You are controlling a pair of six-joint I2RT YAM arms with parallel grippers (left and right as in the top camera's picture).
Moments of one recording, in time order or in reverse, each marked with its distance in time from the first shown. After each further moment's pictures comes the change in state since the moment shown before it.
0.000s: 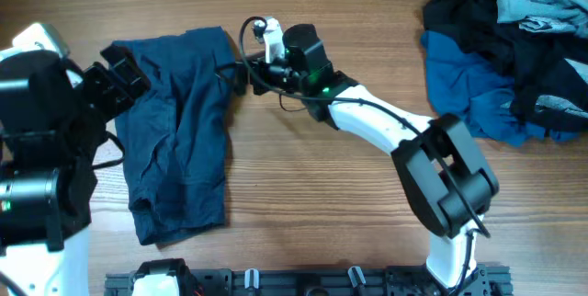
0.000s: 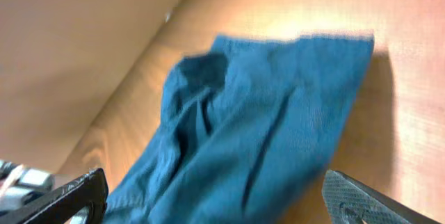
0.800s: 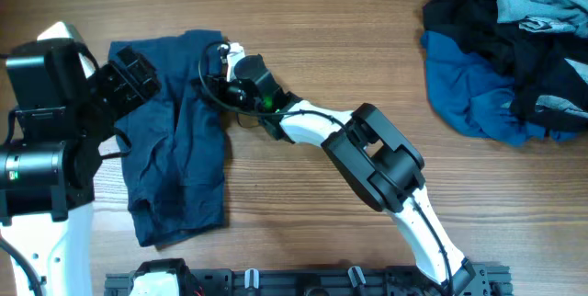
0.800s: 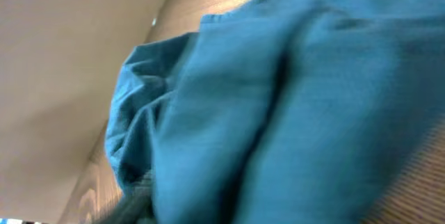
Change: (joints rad) left arm 0.000 0.064 0.000 -0.060 0.055 0.000; right arm 0.148 0.341 0.185 0.189 0.156 0.288
